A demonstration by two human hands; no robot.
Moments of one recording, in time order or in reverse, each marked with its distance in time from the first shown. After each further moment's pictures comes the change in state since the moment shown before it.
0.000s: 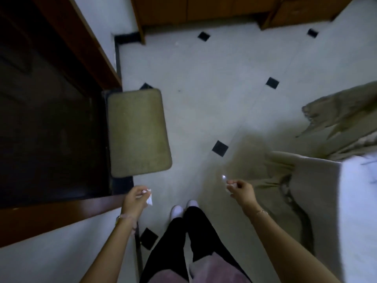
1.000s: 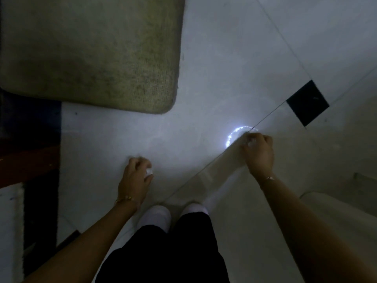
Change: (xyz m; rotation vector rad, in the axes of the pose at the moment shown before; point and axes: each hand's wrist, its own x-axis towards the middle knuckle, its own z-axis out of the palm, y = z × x) left_hand 0.405 -0.470 0.199 0.719 0.026 0.075; right_hand 0.505 0.308 0.240 -0.800 0.056 -0.253
